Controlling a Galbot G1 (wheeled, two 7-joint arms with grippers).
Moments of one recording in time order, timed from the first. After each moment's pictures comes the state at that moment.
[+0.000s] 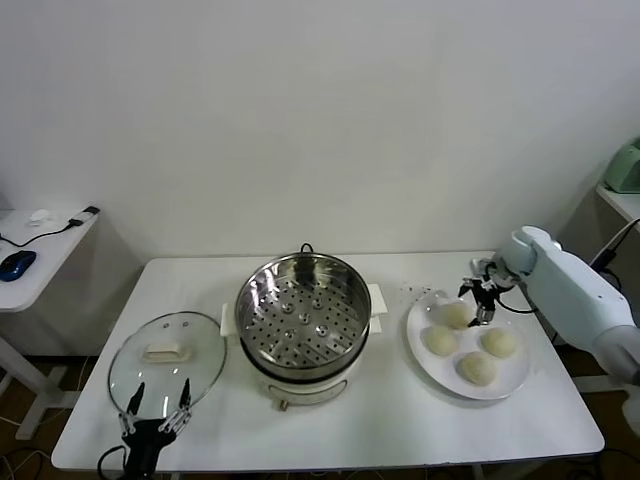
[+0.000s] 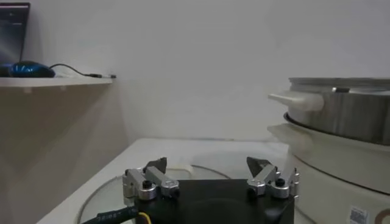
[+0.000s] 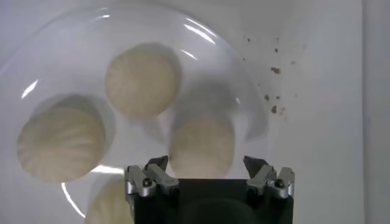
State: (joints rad) left arm 1.73 -1.39 -0.67 -1.83 -0.28 -0.27 0.01; right arm -0.04 0.95 -0.54 0.67 -0.32 0.11 -1.15
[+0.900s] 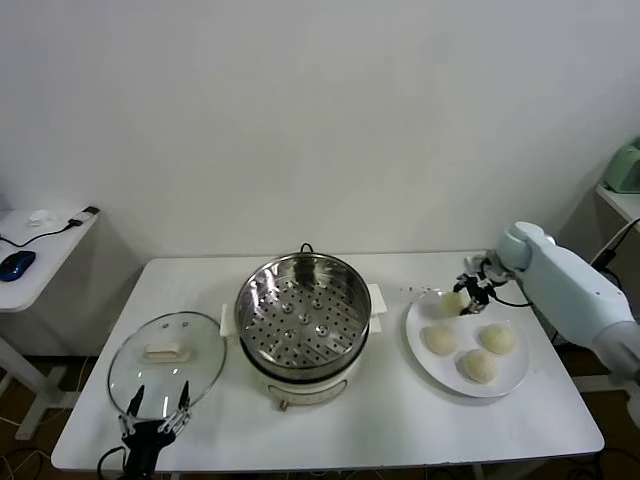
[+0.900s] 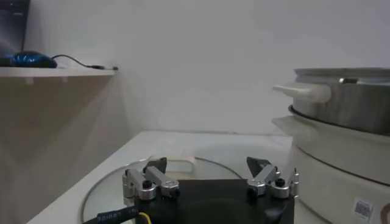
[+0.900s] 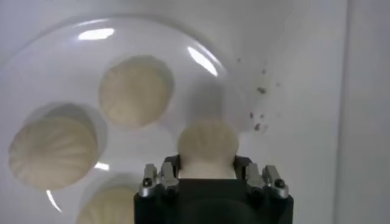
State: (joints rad) left arm 1.73 -1.38 -0.68 -1.83 -0.29 -0.25 0.01; right arm 0.07 0.88 -0.65 0.90 -0.23 0.14 -1.13
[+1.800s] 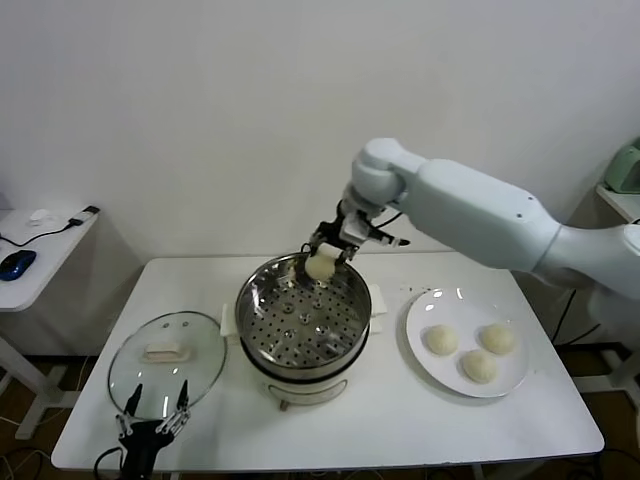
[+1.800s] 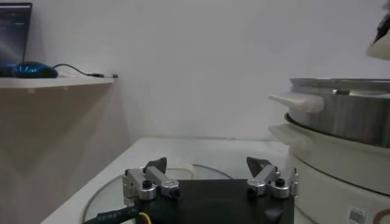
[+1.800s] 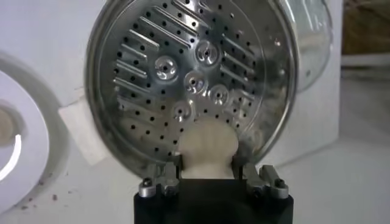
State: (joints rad) left arm 1.75 -1.38 -0.68 -1.87 -0.28 -0.25 0.00; right arm 0.41 1.24 -0.97 1.22 -0.32 0.52 -1.18
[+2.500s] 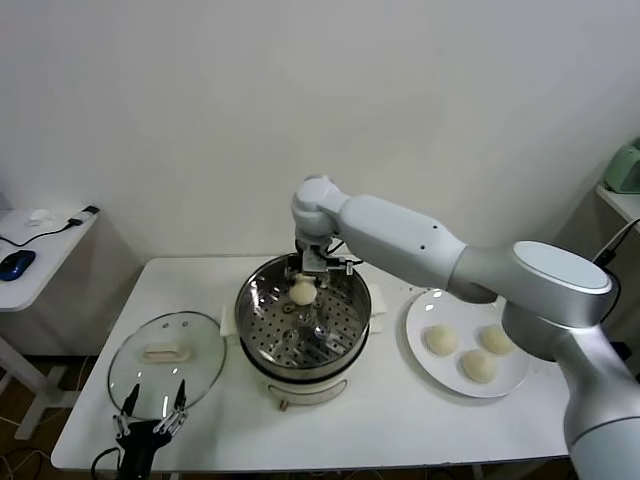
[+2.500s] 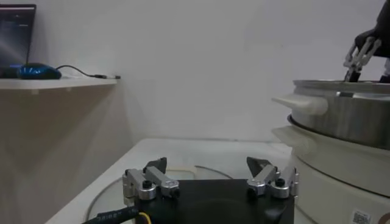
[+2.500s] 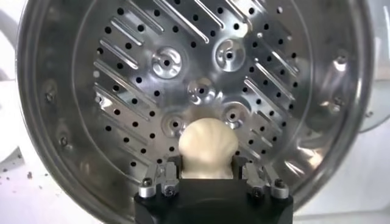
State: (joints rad) left arm 1.76 -1.38 -0.69 -1.87 -0.29 -0.25 0.00; right arm 0.30 1.42 -0.97 1.04 -0.52 0.65 -1.21
